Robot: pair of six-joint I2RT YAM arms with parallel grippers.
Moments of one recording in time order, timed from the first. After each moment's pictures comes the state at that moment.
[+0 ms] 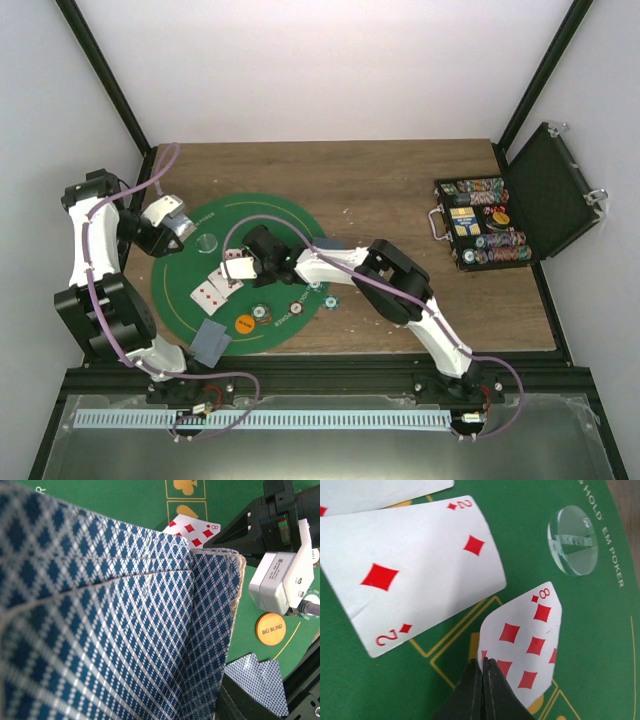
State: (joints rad) left arm 0.40 1.54 1.43 -1.39 0.45 1.05; right arm 1.03 2.27 1.61 -0.07 -0.05 -0.93
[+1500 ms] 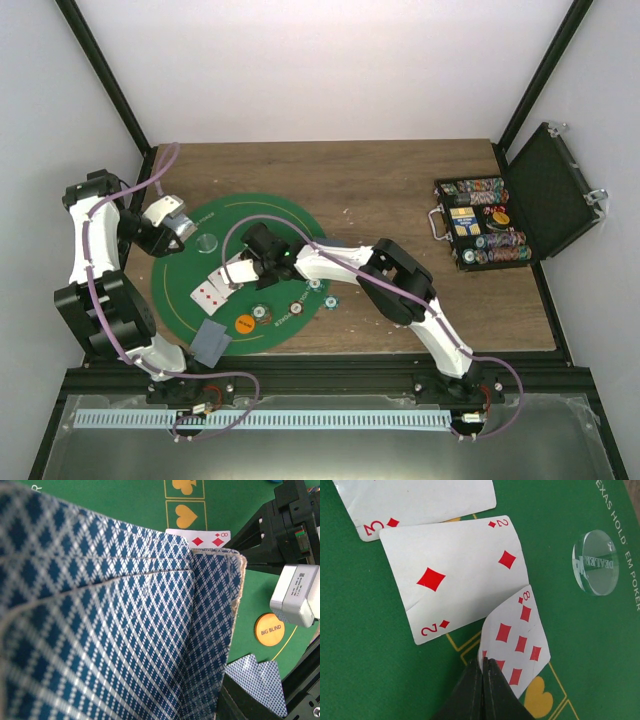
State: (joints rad) left arm 0.40 1.56 1.43 -1.39 0.46 1.05; right arm 1.03 2.25 1.64 -0.22 -0.12 -1.03
